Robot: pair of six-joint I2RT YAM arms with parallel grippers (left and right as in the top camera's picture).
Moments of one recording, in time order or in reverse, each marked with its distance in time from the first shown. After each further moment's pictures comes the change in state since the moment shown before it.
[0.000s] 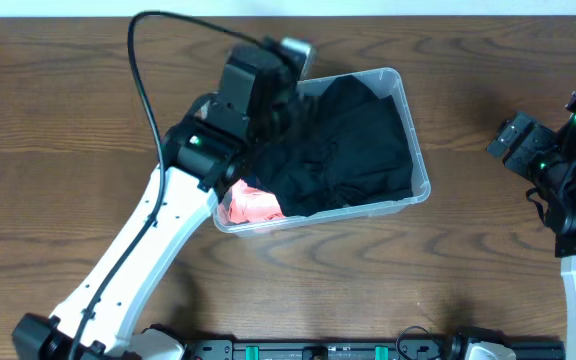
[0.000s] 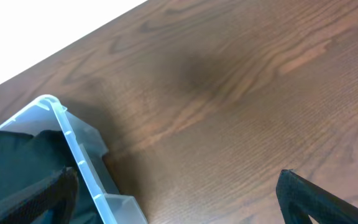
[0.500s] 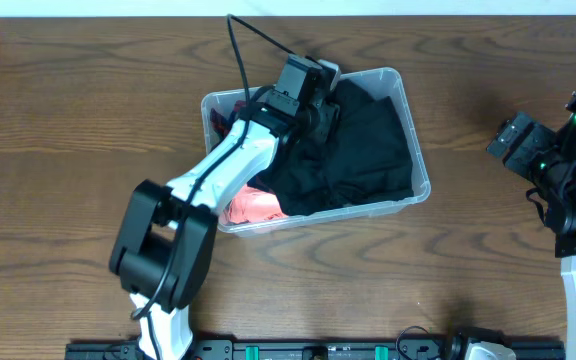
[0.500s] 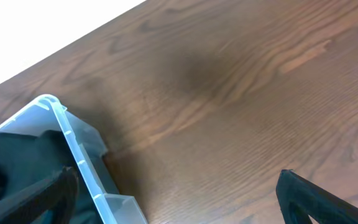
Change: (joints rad) left arm -0.005 0.484 0.003 0.279 0.053 0.009; right arm 0.000 0.000 0.000 0.000 0.000 0.000
